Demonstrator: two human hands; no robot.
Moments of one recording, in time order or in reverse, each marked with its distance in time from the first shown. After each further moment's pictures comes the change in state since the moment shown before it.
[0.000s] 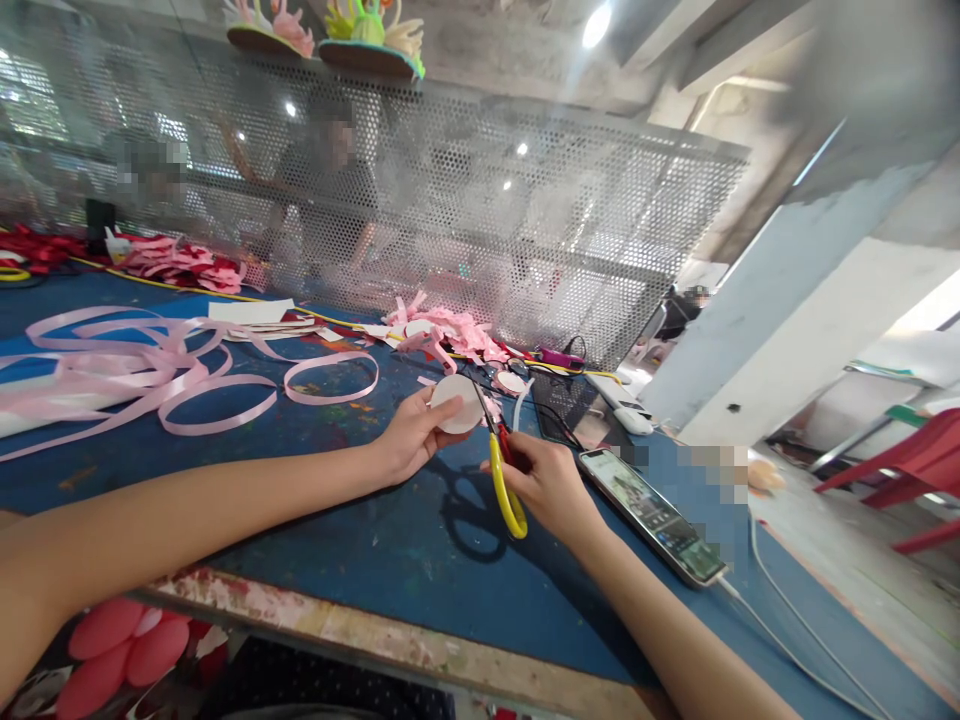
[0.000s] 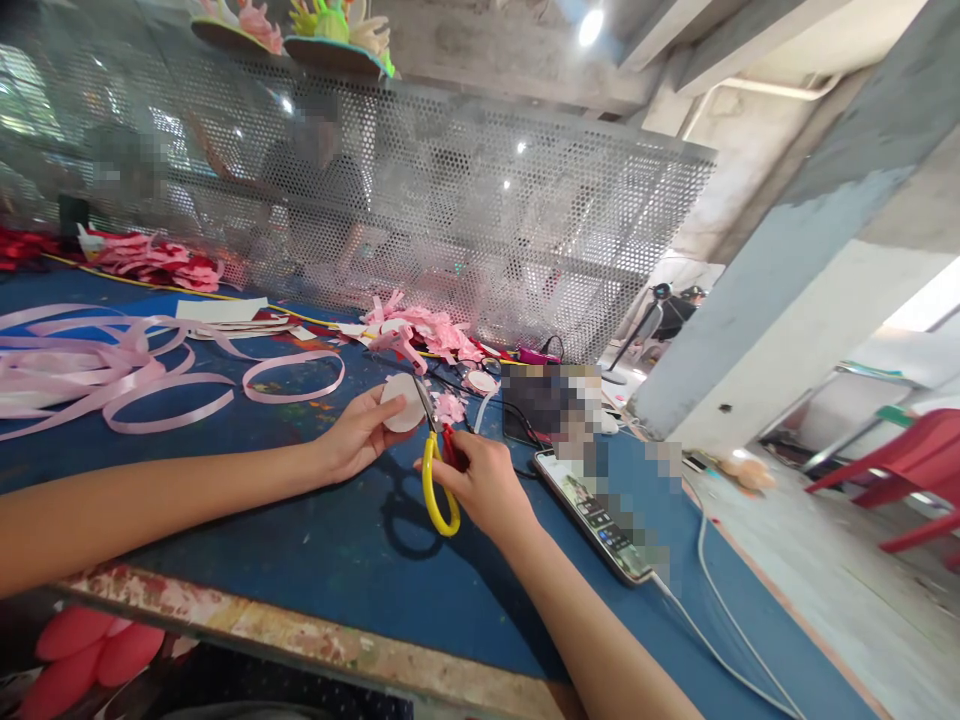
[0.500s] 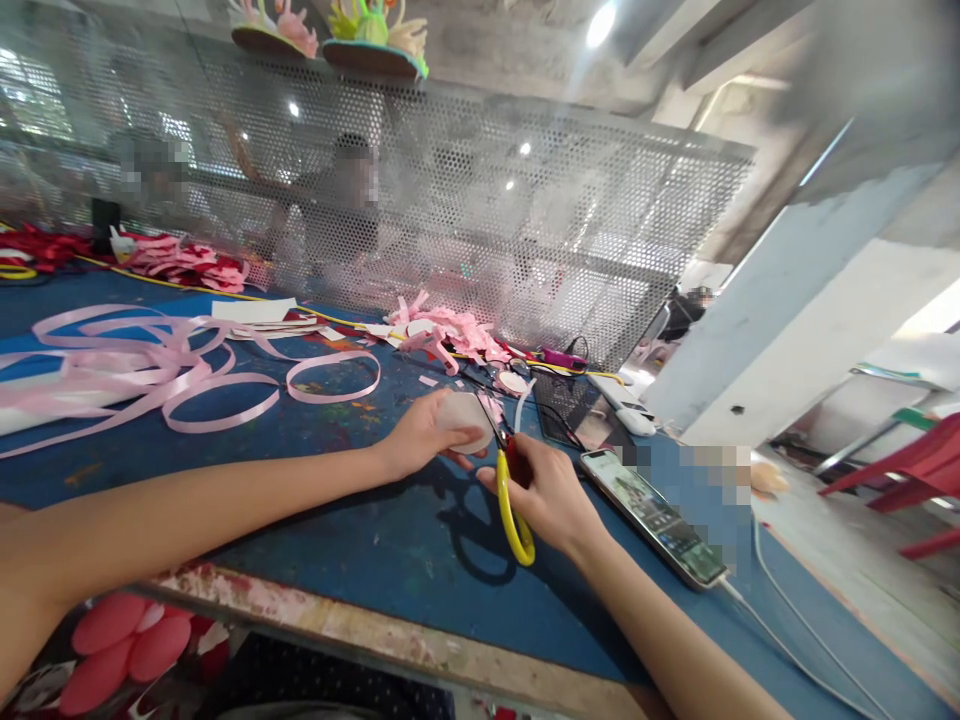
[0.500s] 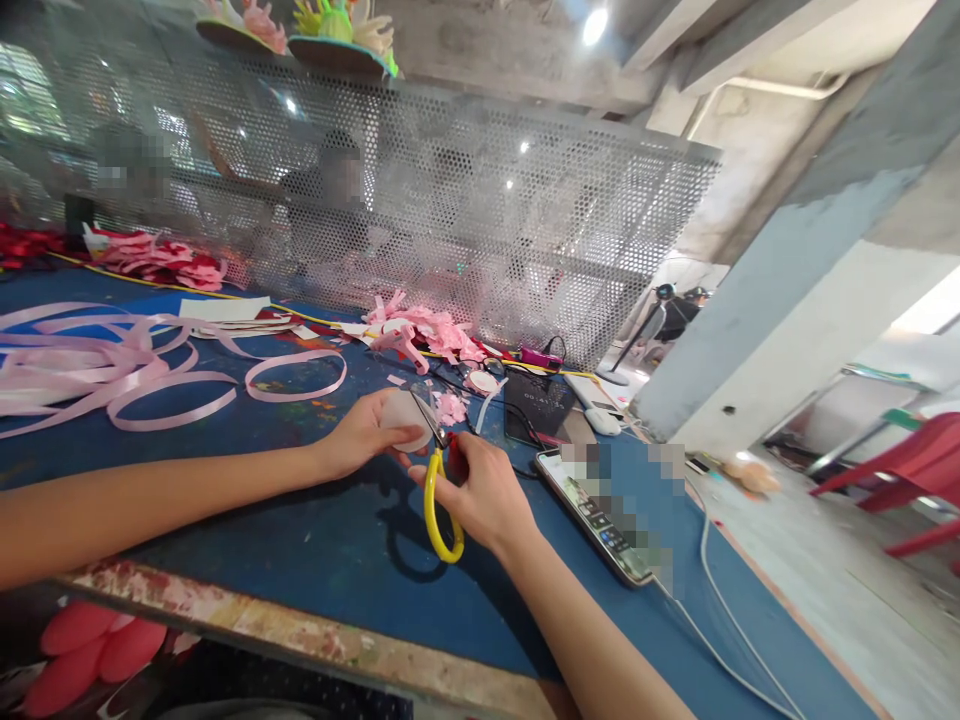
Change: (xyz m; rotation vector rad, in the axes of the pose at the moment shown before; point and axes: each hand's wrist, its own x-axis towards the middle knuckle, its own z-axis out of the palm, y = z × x) left_hand -0.005 0.002 -0.003 0.370 -0.184 0.048; right_hand -0.006 -0.005 0.000 -0.154 -0.008 0.029
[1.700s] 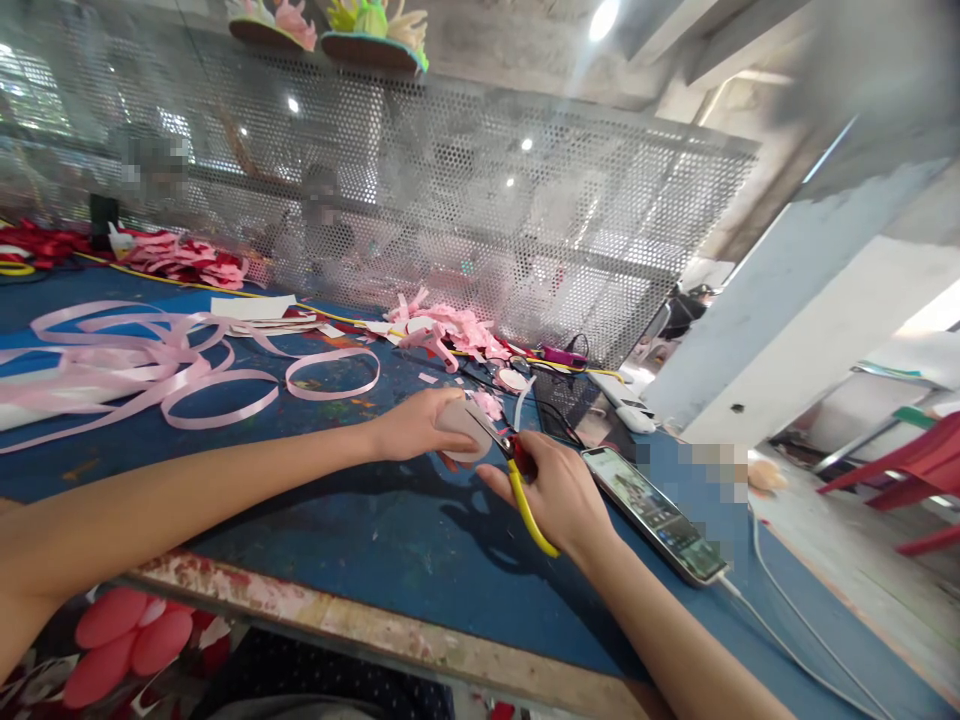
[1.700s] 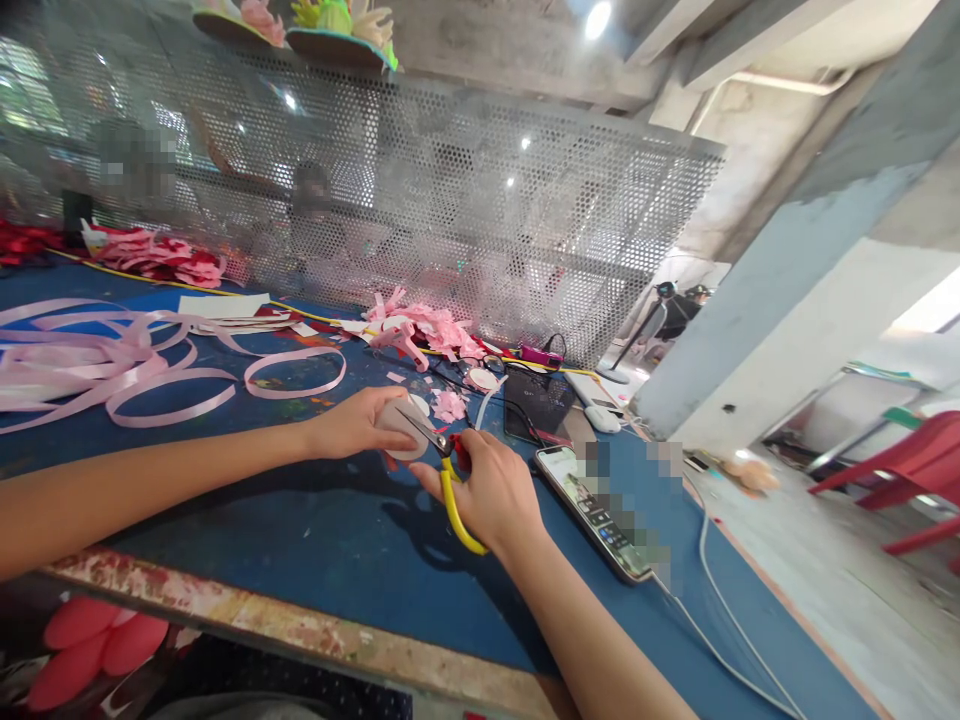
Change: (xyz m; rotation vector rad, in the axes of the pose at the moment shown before) left_hand 0.002 0.020 -0.016 0.421 -0.290 -0.028; right_hand -0.004 0.002 -0.002 -0.242 0.015 0.014
